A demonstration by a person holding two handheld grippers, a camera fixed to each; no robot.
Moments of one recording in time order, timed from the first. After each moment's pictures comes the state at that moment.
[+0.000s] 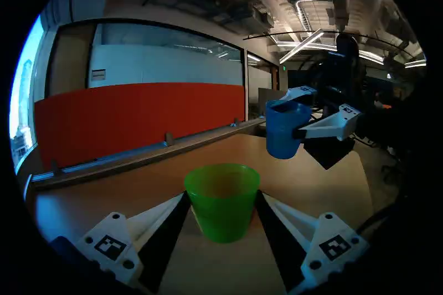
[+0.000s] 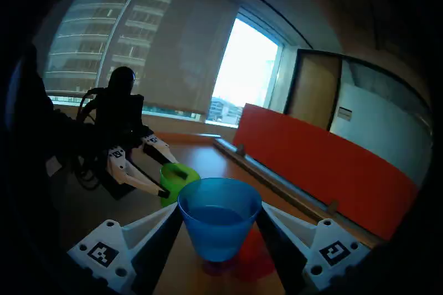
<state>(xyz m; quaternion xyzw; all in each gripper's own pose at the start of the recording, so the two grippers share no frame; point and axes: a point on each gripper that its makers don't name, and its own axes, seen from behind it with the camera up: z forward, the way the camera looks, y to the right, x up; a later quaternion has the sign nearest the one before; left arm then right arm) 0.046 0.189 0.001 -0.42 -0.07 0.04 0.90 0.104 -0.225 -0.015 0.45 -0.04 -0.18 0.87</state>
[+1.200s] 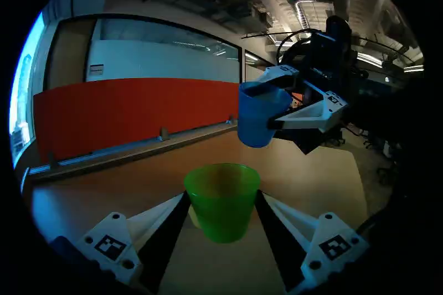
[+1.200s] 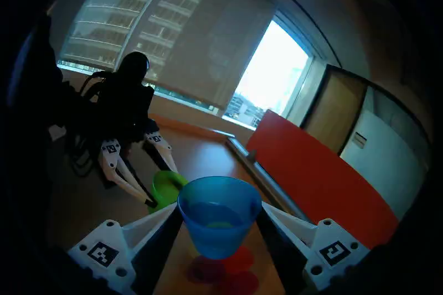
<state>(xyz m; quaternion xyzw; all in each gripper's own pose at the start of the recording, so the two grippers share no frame) 0.035 0.188 -0.015 -0.43 -0.08 0.04 0.90 0.117 -0.262 0.004 0.49 -0.01 -0.28 0.83</state>
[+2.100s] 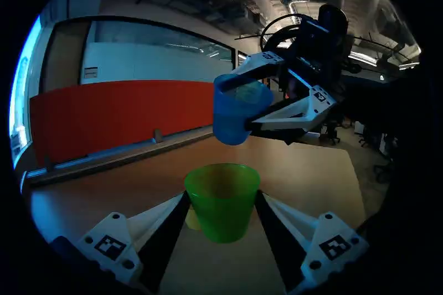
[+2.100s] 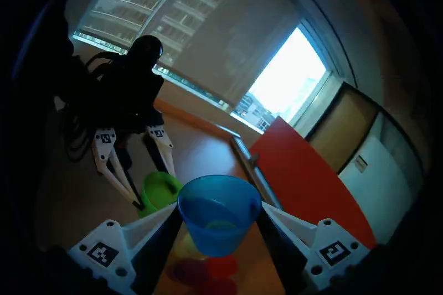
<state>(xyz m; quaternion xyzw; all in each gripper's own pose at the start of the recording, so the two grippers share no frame) 0.036 0.198 -0.023 -0.45 -0.07 0.04 0.89 0.124 -0.282 0.017 0.50 0.01 -0.36 0.79</state>
